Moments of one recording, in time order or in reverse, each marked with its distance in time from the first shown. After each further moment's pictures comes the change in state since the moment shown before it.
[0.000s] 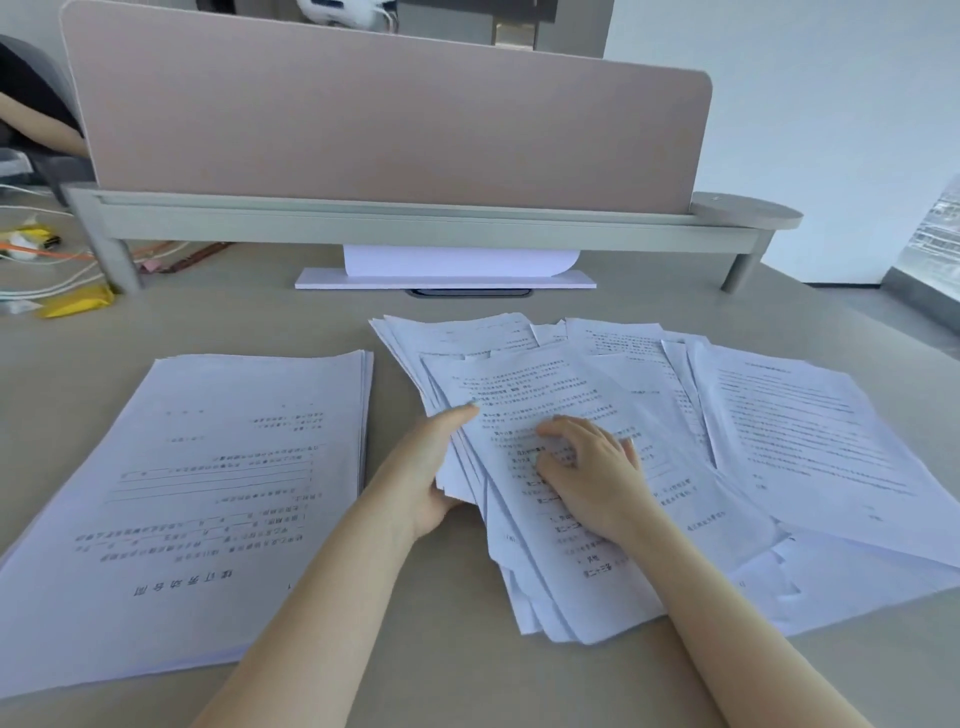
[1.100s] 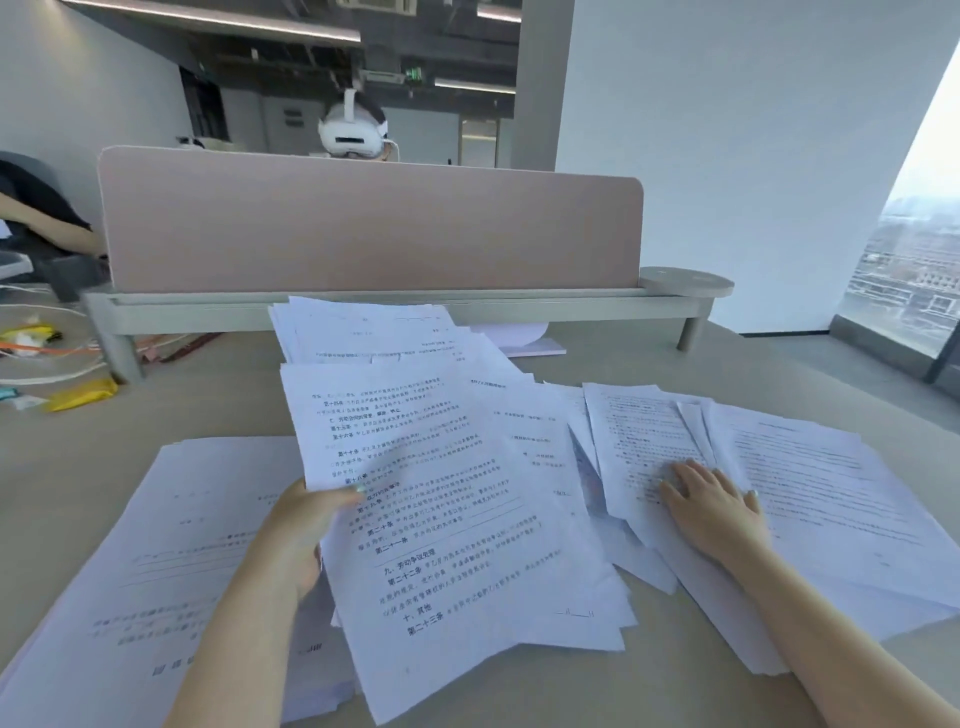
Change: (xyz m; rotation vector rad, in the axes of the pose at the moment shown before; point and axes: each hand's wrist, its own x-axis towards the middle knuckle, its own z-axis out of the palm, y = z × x) left_hand -0.017 0.030 -0.075 0.220 0.272 0.190; right_hand 0.004 0.107 -0.061 -0.287 0.149 0.344
